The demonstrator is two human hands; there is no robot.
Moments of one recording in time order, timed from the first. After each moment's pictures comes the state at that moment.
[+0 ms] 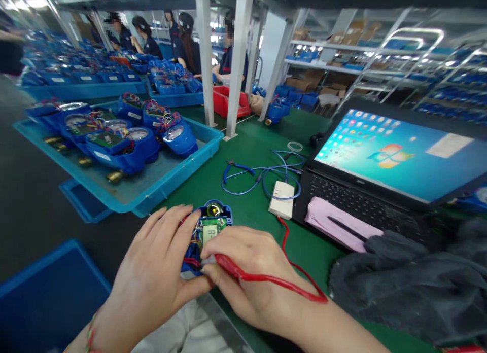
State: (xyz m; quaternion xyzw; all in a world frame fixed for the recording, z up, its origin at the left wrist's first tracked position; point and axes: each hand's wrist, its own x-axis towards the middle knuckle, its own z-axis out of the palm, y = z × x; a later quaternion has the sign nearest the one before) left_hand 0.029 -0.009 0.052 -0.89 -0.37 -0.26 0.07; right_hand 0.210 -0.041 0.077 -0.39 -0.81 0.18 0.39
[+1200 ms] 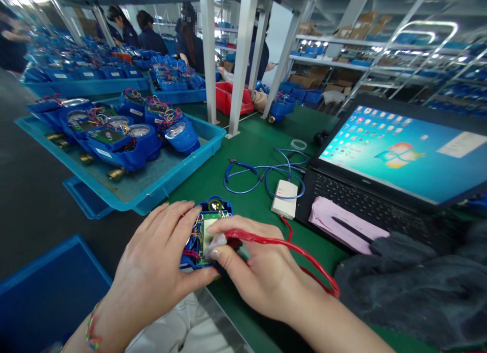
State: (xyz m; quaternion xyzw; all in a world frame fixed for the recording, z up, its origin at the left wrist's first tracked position) left_hand 0.029 -0.003 0.056 -0.89 -0.39 -0.25 0.03; right_hand 0.217 -0.036 0.068 -0.47 -0.75 0.23 0.41
